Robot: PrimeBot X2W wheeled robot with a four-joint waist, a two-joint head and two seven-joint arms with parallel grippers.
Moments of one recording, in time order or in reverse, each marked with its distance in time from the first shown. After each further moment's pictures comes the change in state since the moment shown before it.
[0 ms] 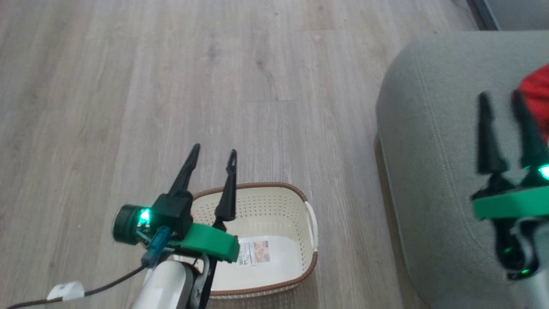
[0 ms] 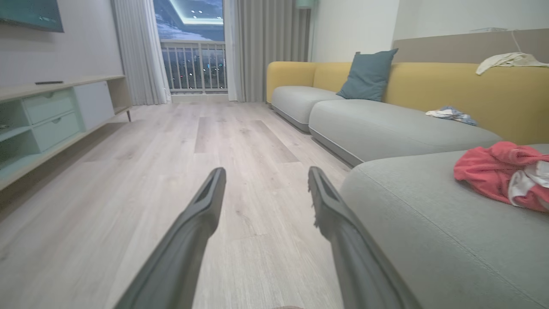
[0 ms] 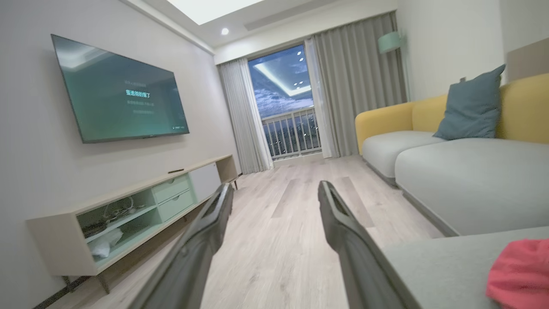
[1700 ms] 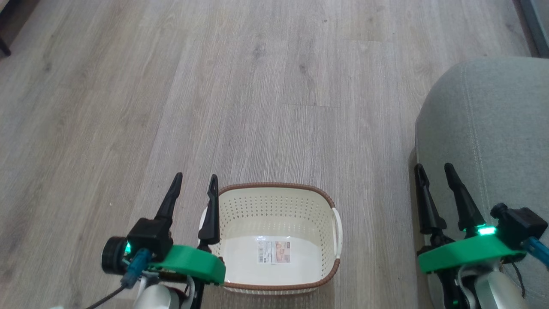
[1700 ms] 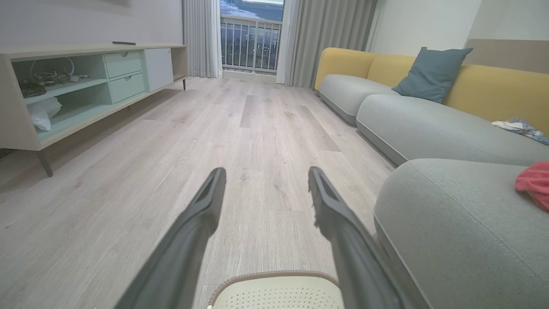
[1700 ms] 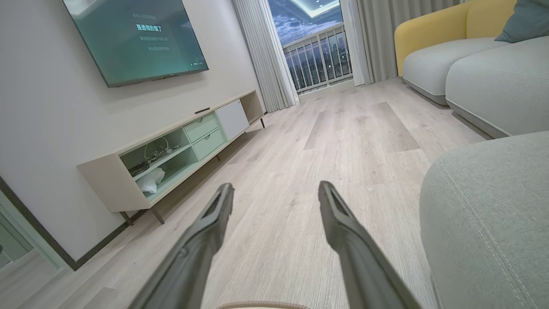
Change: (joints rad) left arm 0.121 0.000 0.090 -0.015 -0.036 -0.011 0.000; right arm 0.176 0.200 0.064 0.100 -0.115 0.000 0.000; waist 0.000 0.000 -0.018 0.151
